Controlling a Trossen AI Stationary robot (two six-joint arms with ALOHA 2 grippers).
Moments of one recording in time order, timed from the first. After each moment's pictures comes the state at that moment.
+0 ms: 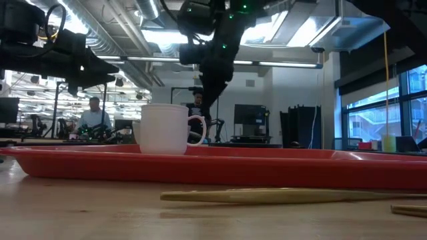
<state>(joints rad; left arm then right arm) 0.80 0.01 0.01 0.05 0.14 -0.30 -0.13 2.17 1.91 -0.95 0.09 -0.21</state>
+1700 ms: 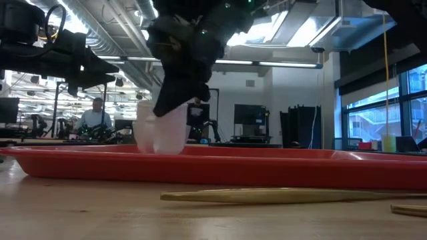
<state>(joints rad) 0.80 0.01 0.01 0.05 0.14 -0.33 0.06 2.21 1.81 -0.59 -0.11 0.24</state>
